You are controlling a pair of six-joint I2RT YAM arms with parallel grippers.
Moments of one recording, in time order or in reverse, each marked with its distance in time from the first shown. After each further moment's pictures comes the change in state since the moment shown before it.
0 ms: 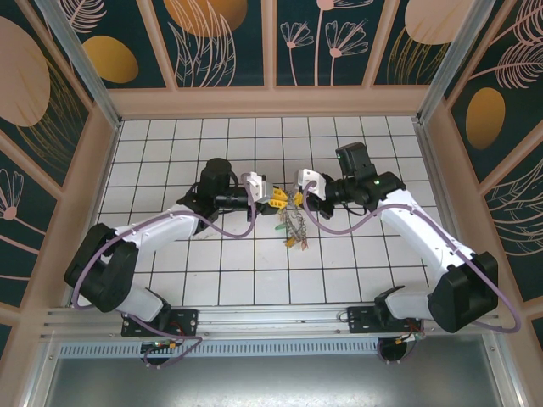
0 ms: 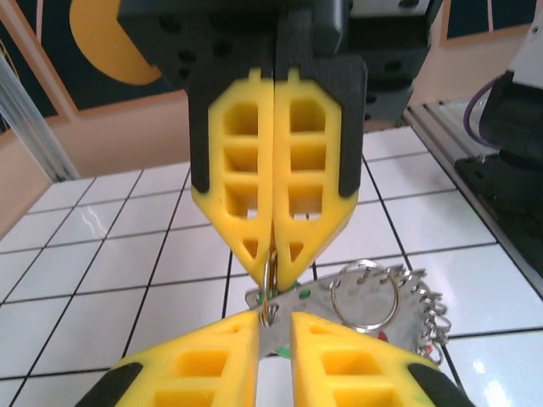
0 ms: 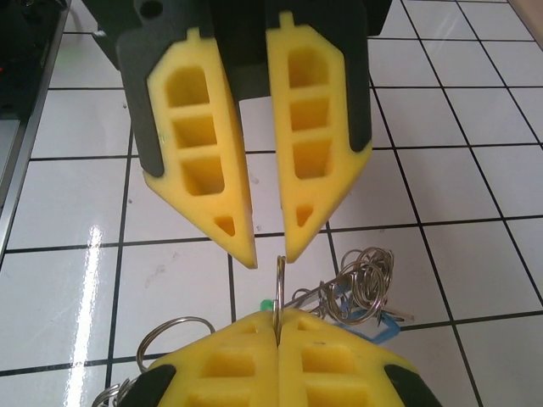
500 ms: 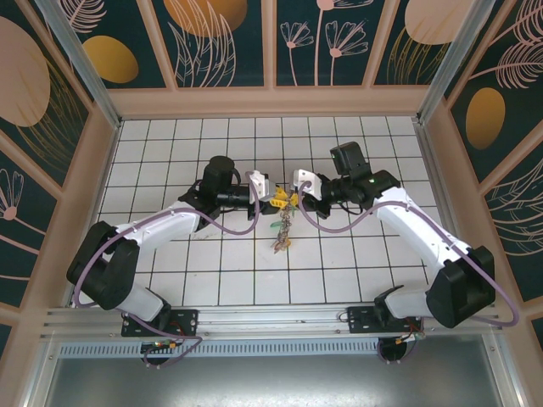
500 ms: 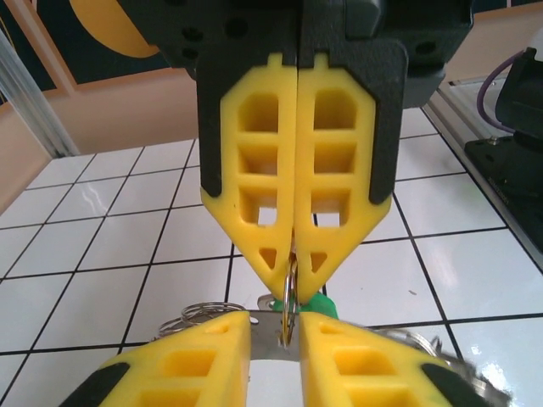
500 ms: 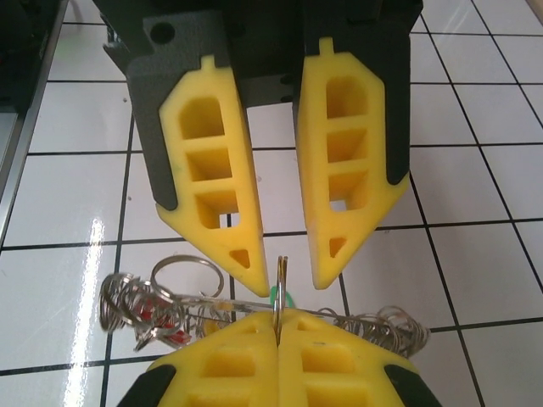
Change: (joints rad) left arm 0.000 0.015 0.031 -0.065 -0.026 0.018; right arm 0.027 0.036 0.017 -0.002 0.024 -0.003
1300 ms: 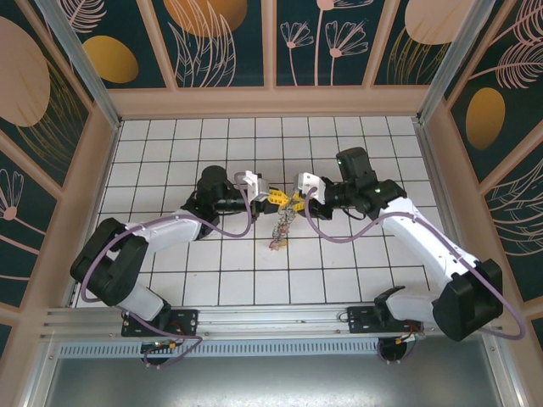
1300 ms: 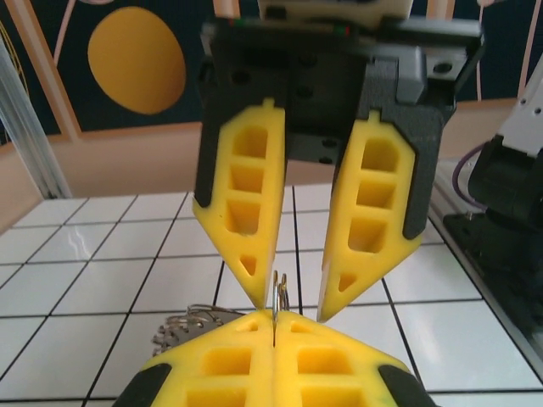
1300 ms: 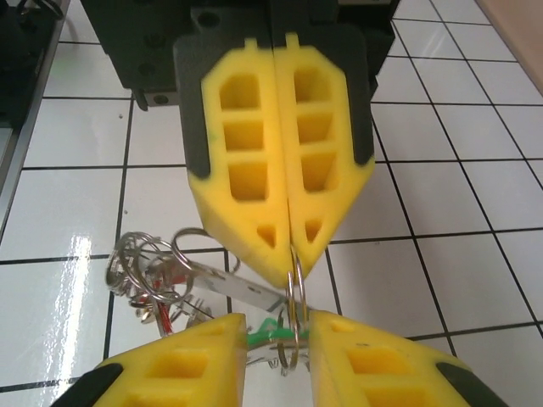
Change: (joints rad) left arm 0.000 0.031 -0.134 0.463 0.062 -0.314; right arm -0.014 -0.103 -0.100 0.098 -0.013 0.049
